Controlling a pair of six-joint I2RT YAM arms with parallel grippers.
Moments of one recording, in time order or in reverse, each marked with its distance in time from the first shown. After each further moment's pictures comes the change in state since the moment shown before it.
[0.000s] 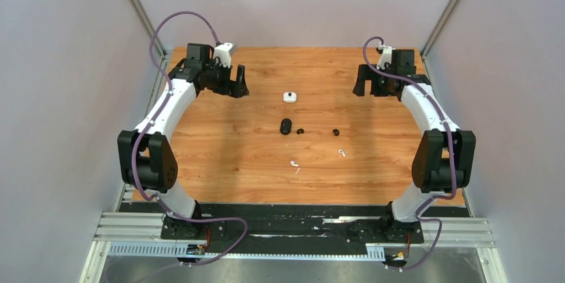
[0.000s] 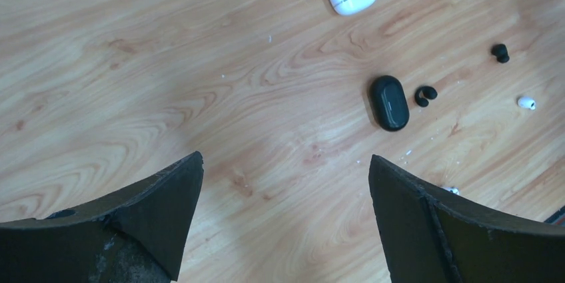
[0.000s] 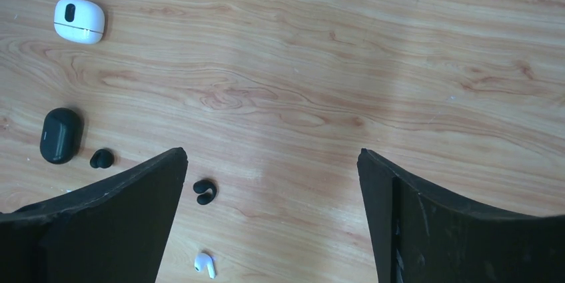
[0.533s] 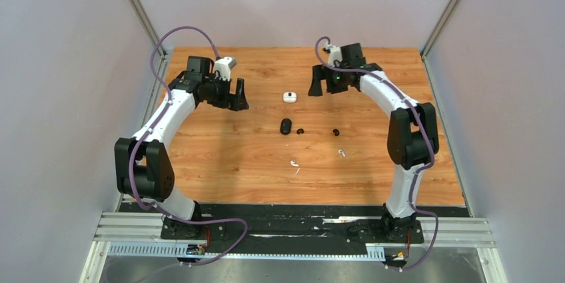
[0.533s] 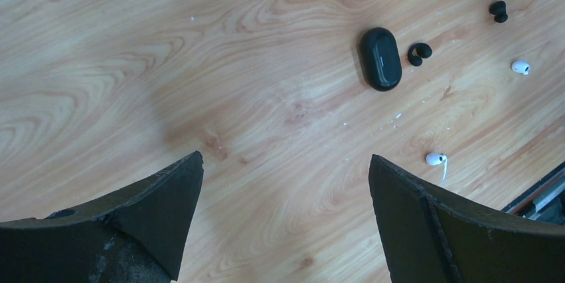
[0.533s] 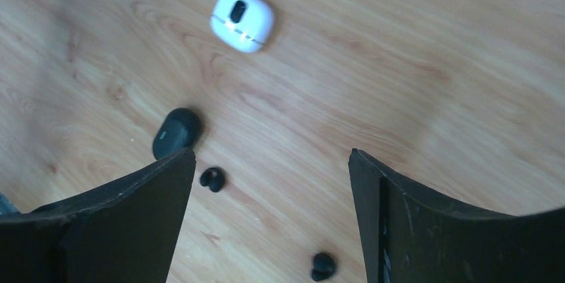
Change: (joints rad) left arm 0.000 -0.076 -0.158 -0.004 0.031 -0.016; right arm 0.235 0.283 0.253 -0.002 -0.161 0.035
